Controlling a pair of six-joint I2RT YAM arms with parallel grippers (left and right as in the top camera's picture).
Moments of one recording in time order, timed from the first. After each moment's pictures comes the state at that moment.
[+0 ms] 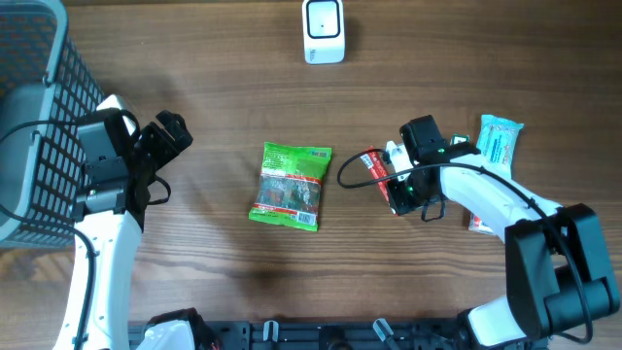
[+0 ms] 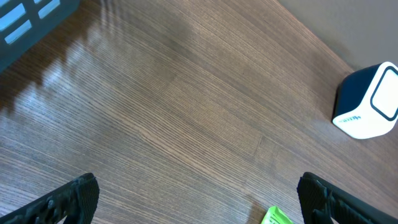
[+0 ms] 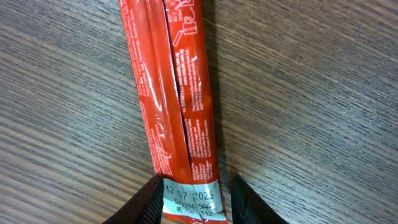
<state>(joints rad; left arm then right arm) 0.20 1.23 0.84 -0.38 0.11 -0.47 0.29 1.68 0.87 -0.67 -0.13 -0.07</state>
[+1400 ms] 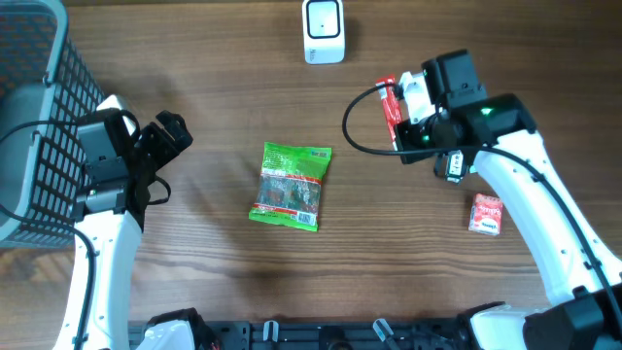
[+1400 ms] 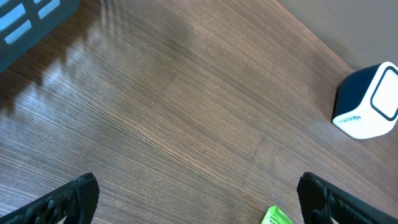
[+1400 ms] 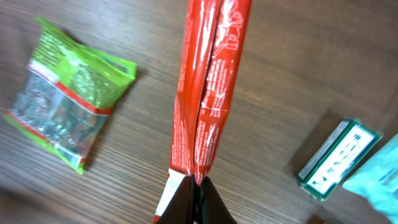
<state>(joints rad) 0.20 1.23 0.84 -0.38 0.11 -0.47 0.29 1.52 1.36 -1.03 -0.13 -0.05</state>
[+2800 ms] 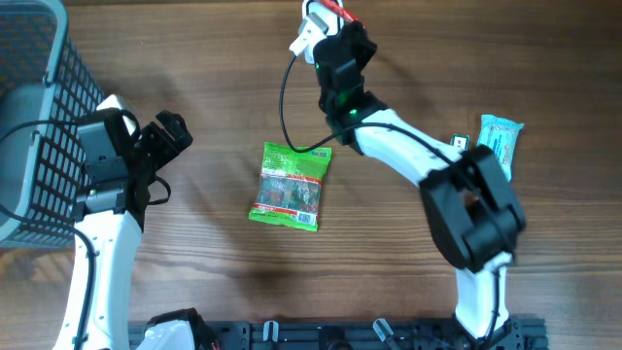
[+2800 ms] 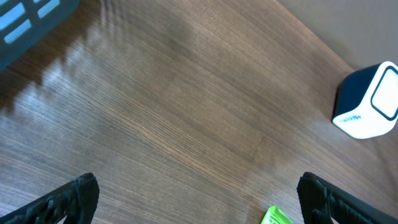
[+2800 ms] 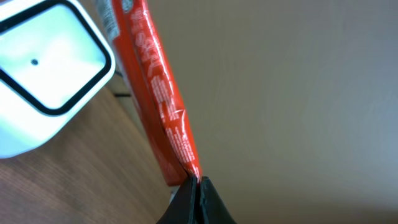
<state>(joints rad) 0.20 1.23 0.84 -0.38 0.11 -0.47 0.56 2.14 1.43 0.48 0.80 -1.10</state>
